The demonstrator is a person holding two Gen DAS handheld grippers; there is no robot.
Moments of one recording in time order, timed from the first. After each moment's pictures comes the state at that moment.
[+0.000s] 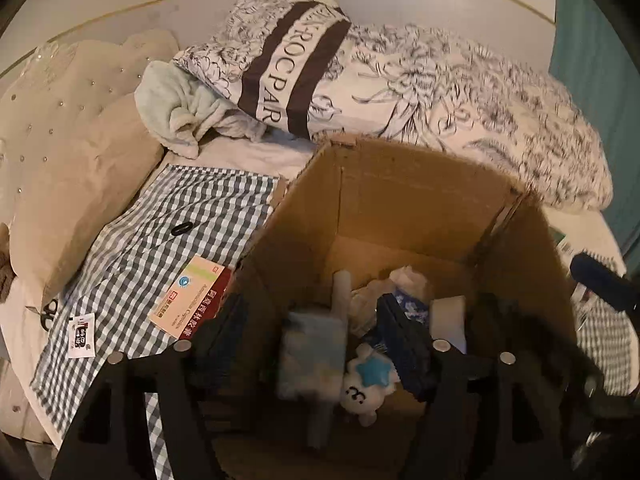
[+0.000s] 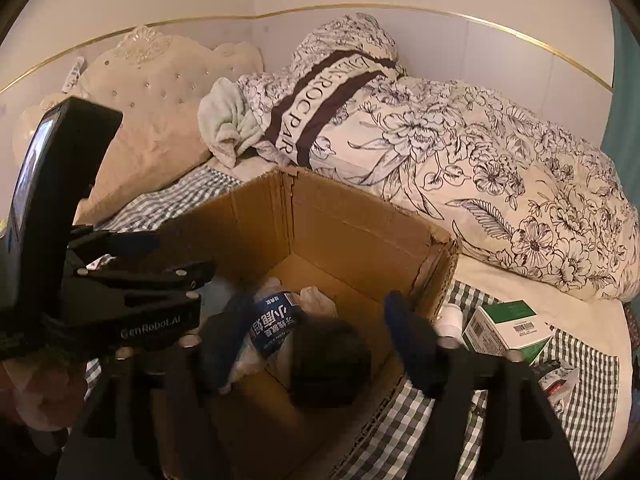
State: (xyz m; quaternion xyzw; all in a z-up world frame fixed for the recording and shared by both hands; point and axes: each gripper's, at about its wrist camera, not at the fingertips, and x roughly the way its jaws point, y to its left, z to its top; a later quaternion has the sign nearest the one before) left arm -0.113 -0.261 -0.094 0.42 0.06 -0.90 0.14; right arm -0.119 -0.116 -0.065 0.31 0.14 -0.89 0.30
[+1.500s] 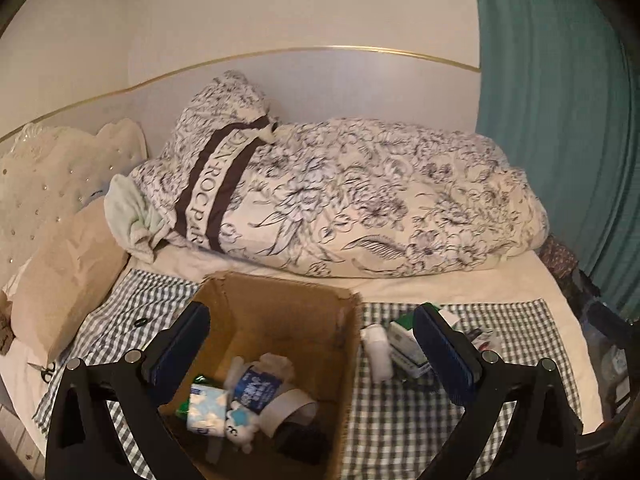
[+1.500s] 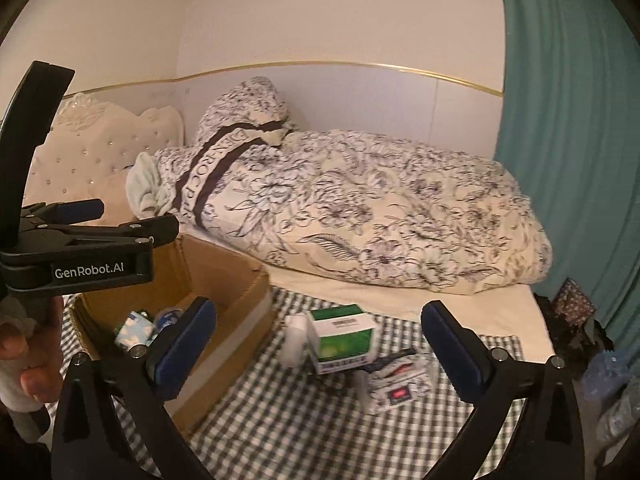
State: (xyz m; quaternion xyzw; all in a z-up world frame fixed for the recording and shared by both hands) left arm -0.099 -0.110 0.037 0.29 0.02 -0.95 0.08; right arm -0.085 0.063 0.028 0.24 0.09 -0.95 0.17
